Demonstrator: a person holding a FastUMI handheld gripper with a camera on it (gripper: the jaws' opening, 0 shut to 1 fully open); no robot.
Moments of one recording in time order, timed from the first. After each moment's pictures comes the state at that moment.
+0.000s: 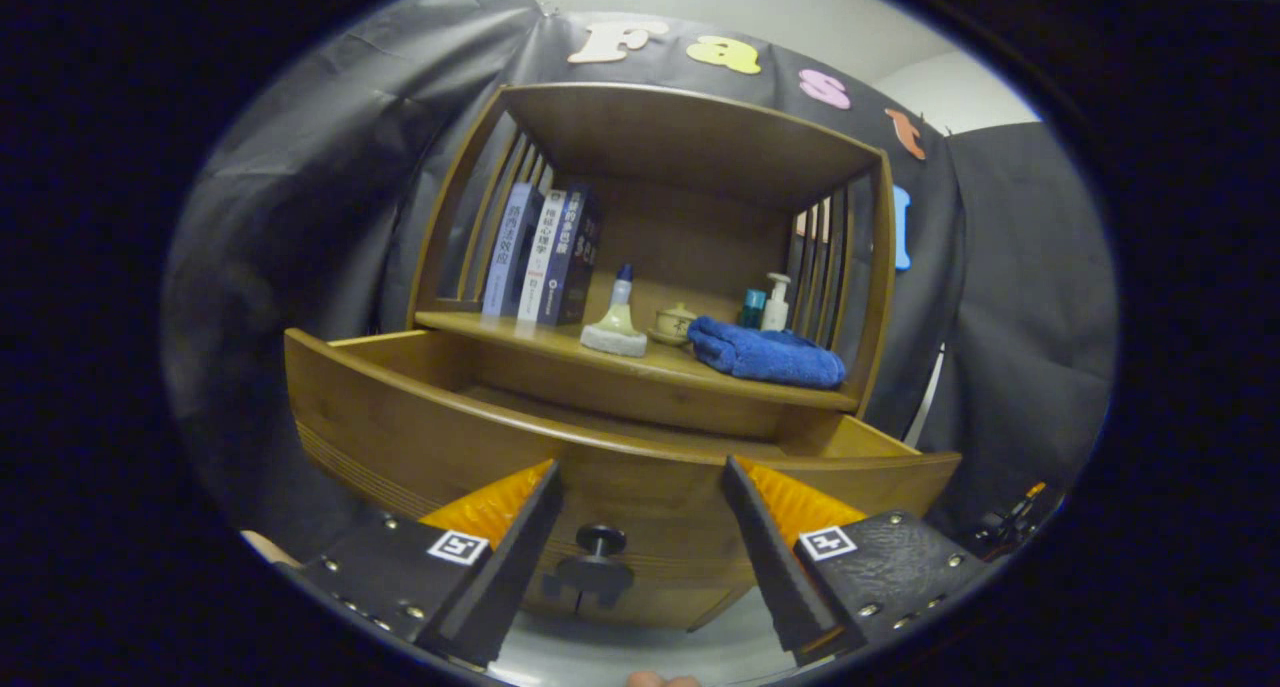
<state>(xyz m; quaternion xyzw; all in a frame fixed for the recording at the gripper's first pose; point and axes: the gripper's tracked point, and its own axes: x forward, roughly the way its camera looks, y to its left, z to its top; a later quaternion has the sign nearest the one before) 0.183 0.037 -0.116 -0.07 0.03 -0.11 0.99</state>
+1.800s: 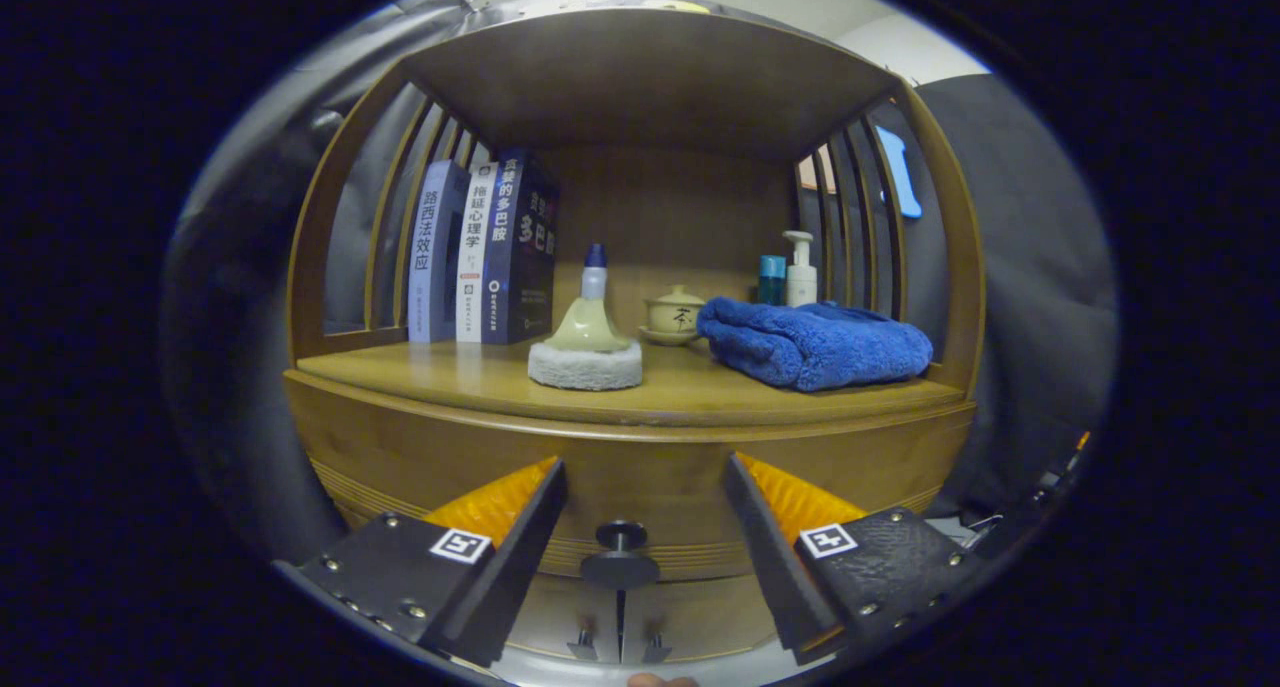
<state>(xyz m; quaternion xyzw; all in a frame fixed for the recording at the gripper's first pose) 0.341 0.022 -0.126 0.01 0.03 -0.13 0.99</state>
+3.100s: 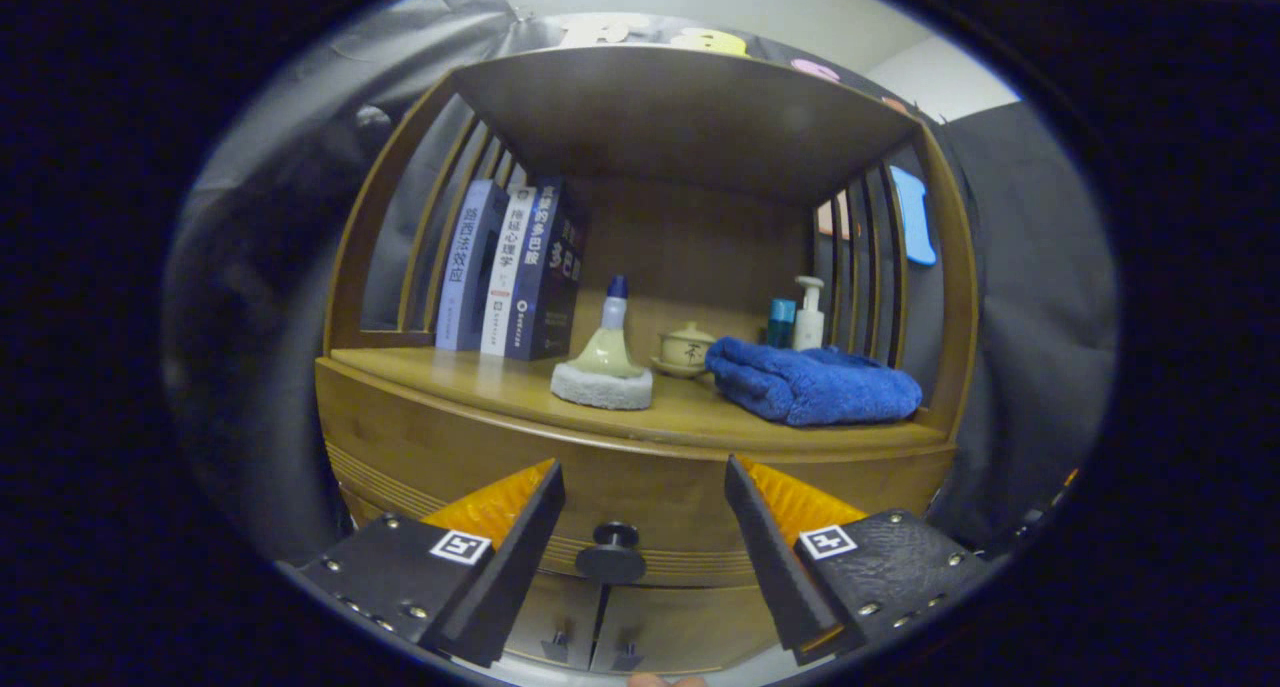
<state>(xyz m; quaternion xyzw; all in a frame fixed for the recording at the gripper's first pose) 0.313 0.028 -0.101 -0.04 -0.01 -0.10 0.99</state>
